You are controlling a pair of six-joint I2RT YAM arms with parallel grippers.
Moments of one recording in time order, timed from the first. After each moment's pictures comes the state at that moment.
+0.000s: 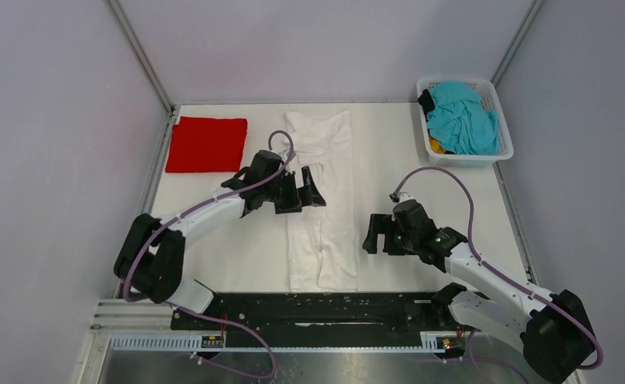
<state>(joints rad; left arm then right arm) -0.50 1.53 0.94 -0.19 0.42 -0.70 0.60 0.96 0.49 -0.42 -0.03 0.60</state>
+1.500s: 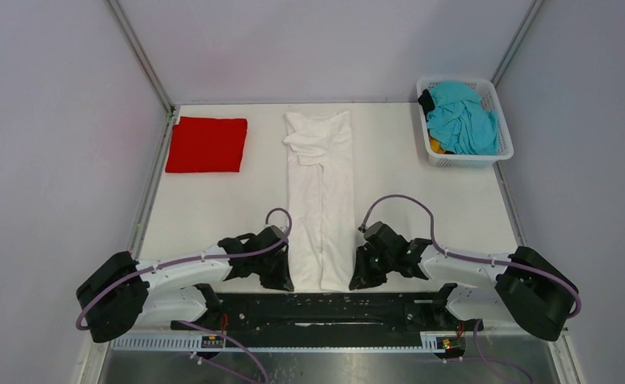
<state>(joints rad) -0.94 1.14 0.43 -0.40 0.20 -0.95 0.88 1.22 0.39 -0.21 -0.33 0.88</state>
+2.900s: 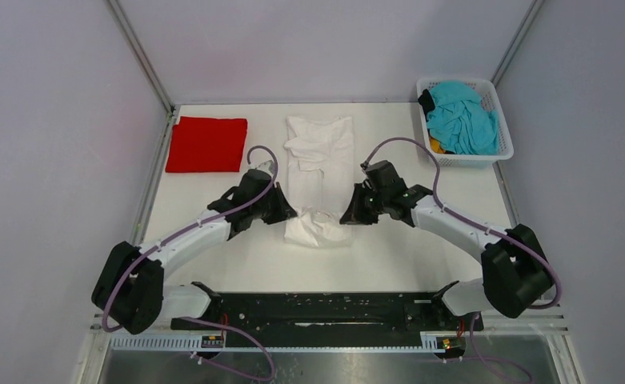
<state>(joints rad) -0.58 1.21 0.67 -0.21 0.13 -0.77 0.61 1.36 0.81 -0.35 -0.30 0.76</state>
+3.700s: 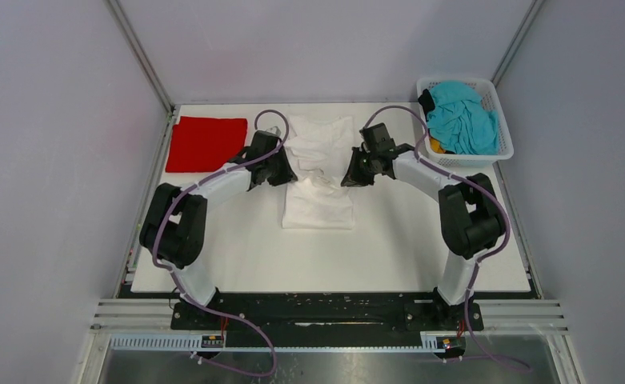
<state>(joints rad) -0.40 1.72 1.11 -0.19 0.14 -0.64 0.44 1.82 1.28 -0.41 -0.27 0.63</state>
